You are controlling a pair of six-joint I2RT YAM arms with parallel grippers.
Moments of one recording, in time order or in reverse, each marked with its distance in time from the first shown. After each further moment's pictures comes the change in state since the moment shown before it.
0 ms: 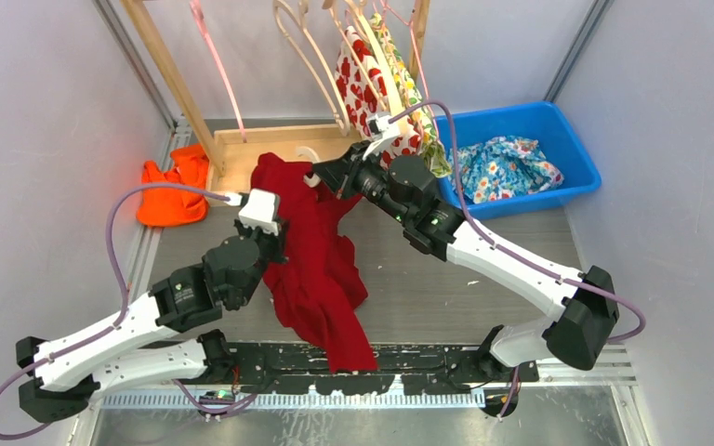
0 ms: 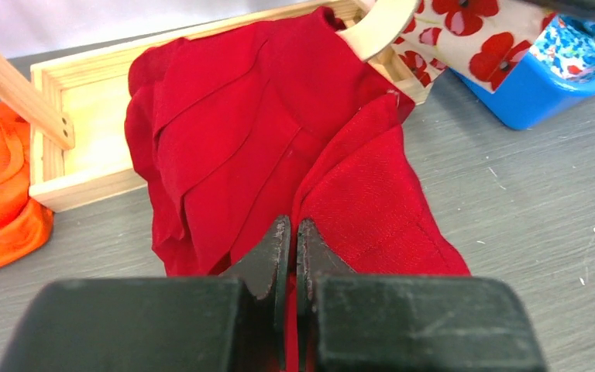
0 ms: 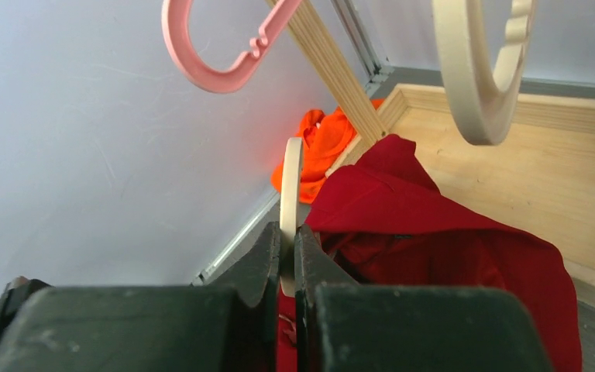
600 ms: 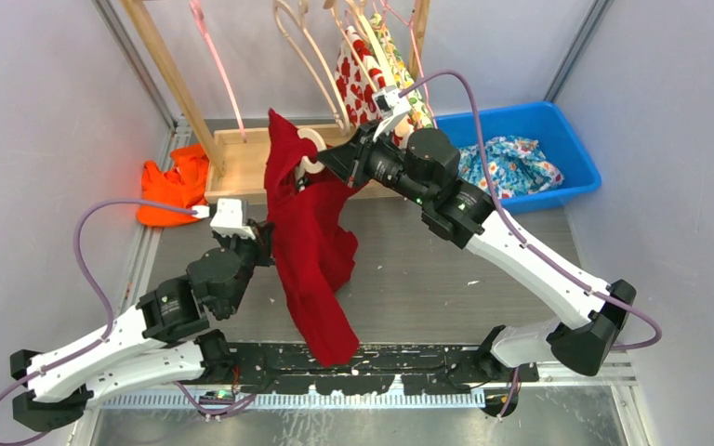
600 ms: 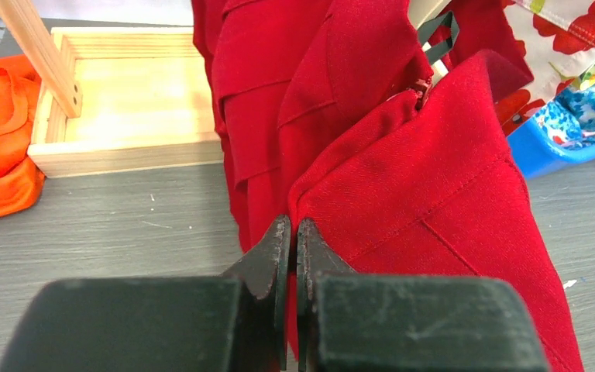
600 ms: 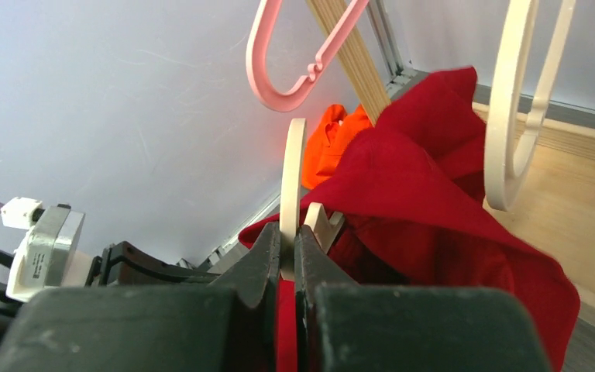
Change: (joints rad) left arm 0.001 -0.141 -0.134 0.053 -0.112 -0.123; right arm -0.038 -0.037 0.227 -0.307 -0.131 -0.058
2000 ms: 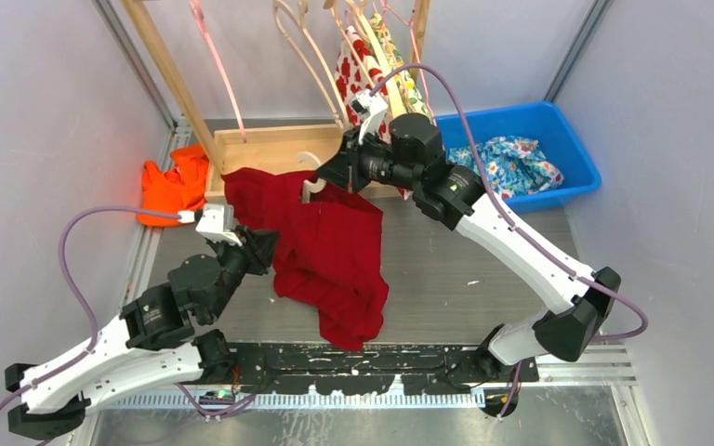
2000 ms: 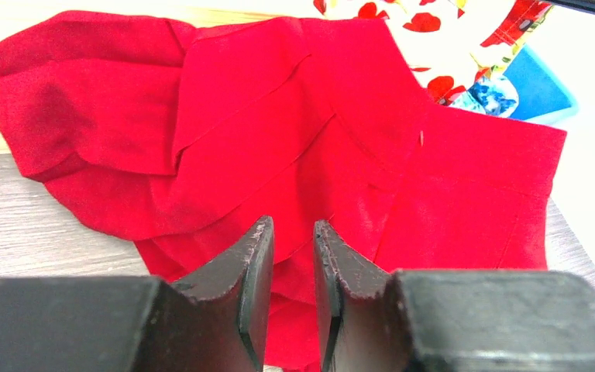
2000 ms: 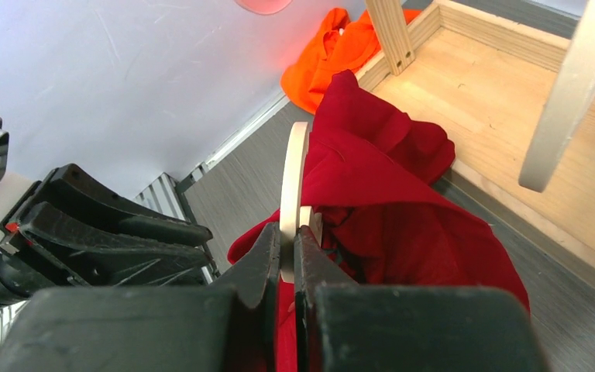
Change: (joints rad) left arm 0.012 -0.093 -0.018 -0.055 0.168 -0.139; right arm -0.052 0.103 0.123 -0.237 -0.201 -0.101
